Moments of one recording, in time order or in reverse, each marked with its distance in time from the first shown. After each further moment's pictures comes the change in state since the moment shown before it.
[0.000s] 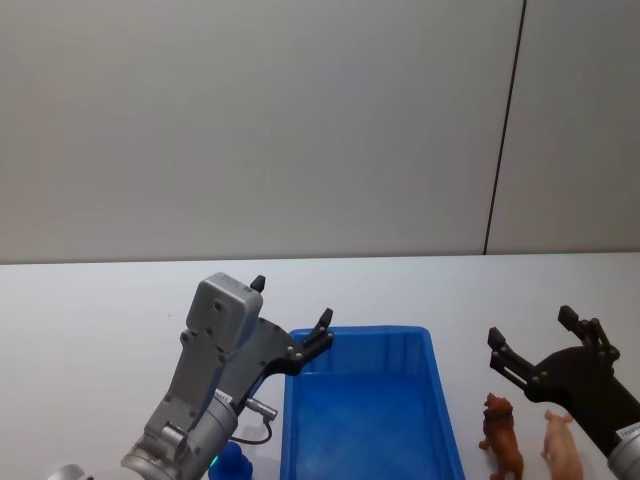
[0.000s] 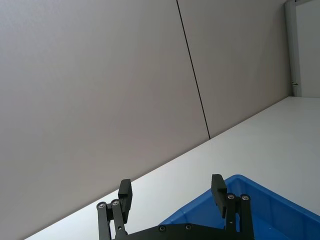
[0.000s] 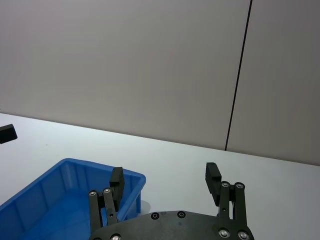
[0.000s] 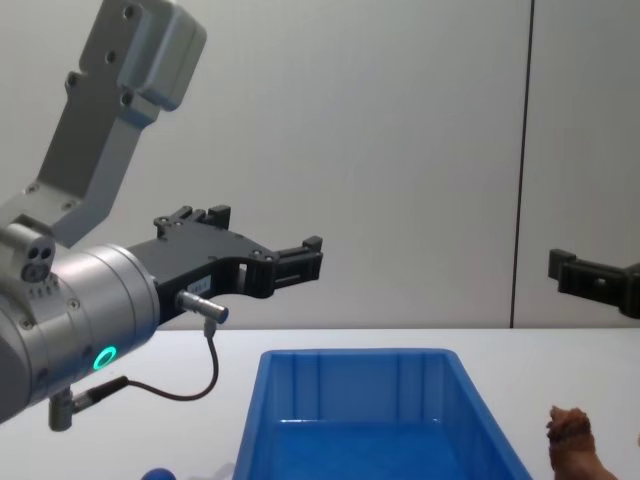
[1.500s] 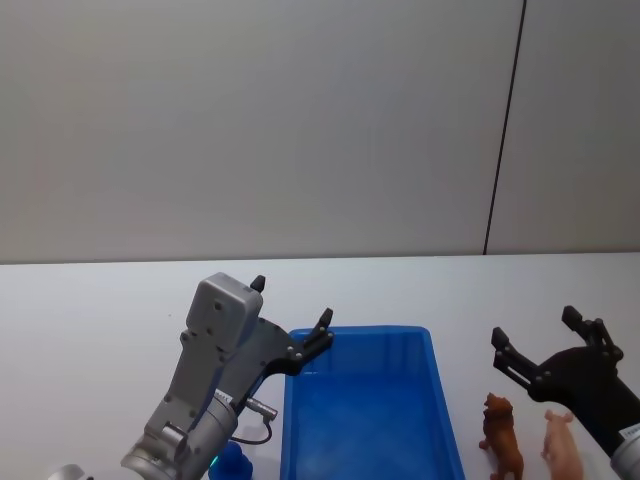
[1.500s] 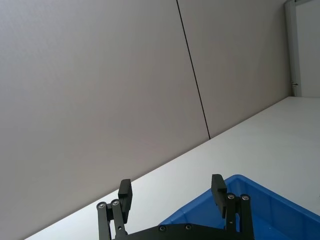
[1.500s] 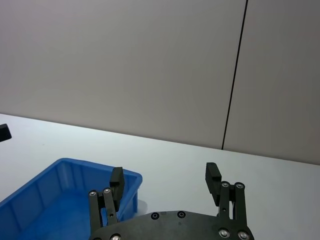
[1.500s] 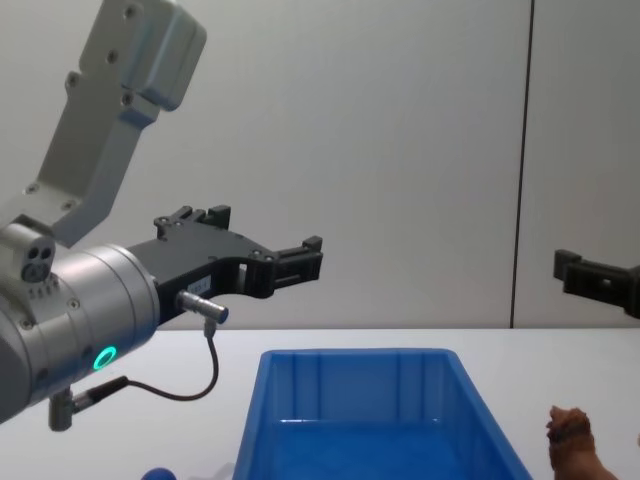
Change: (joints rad) left arm 0.000 0.000 0.000 0.000 0.000 0.000 0.000; right arm -0.001 0.001 0.003 0.000 0.000 0.001 -0.005
